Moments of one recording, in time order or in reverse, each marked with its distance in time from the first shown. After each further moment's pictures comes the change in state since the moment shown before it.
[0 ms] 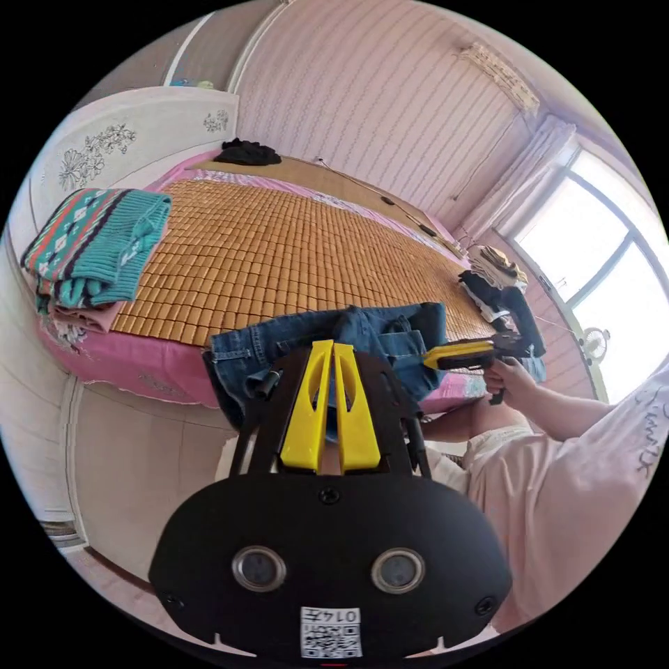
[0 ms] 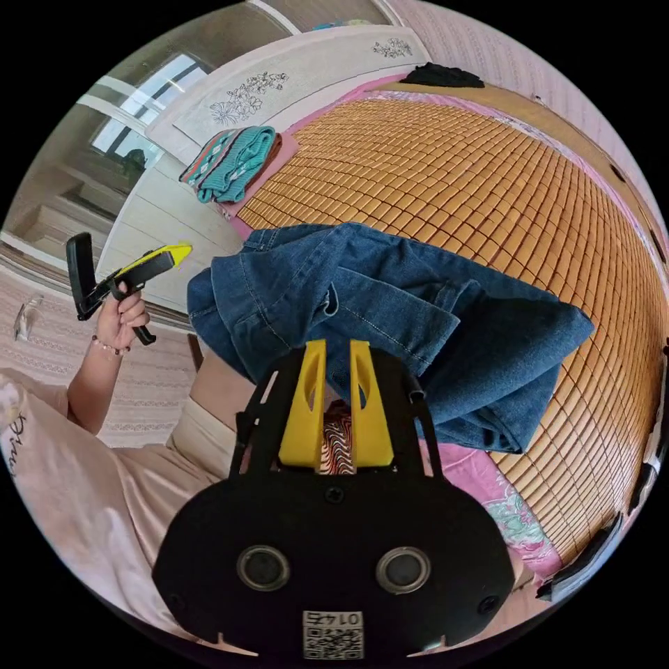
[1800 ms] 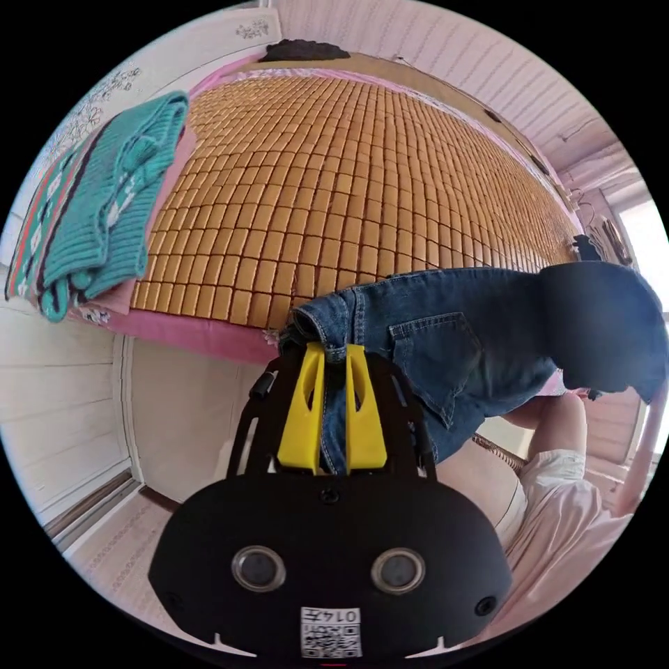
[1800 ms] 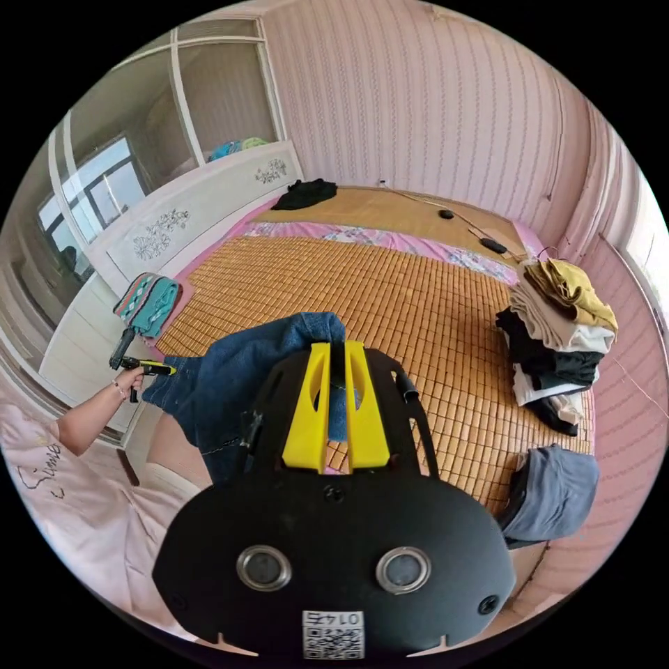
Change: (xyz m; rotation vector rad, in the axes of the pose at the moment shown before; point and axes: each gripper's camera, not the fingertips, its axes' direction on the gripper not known) left arm -0.094 -0.109 0.095 -0.418 -0.248 -0.030; right arm 0.039 0.179 -0.261 0.526 0.432 0.247
